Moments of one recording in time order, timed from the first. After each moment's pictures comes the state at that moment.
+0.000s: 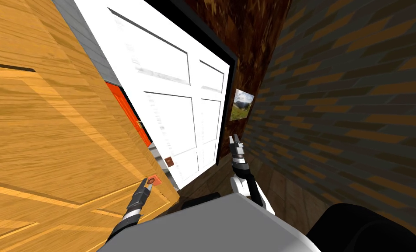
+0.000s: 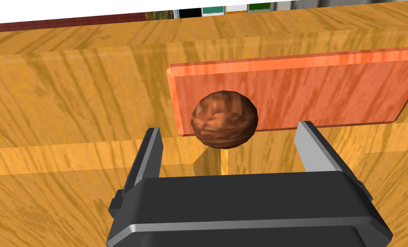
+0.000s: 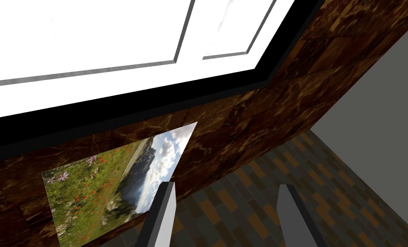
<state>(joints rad) 0.19 0.27 0.15 -0.81 0.11 -0.87 0.22</state>
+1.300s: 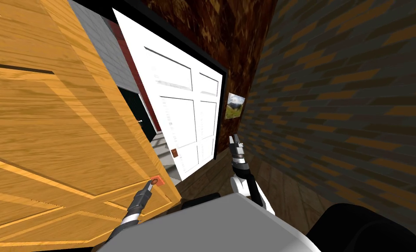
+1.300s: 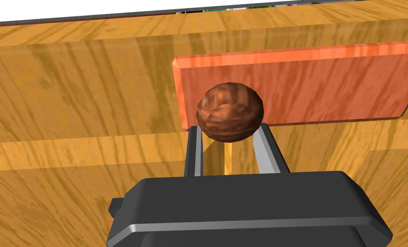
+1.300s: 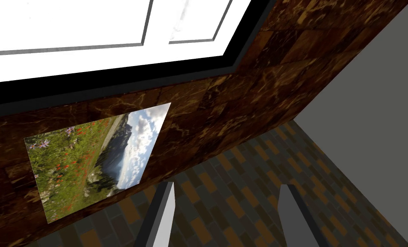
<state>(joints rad) 0.24 0.31 0.07 -0.86 0.06 -0.91 0.28</state>
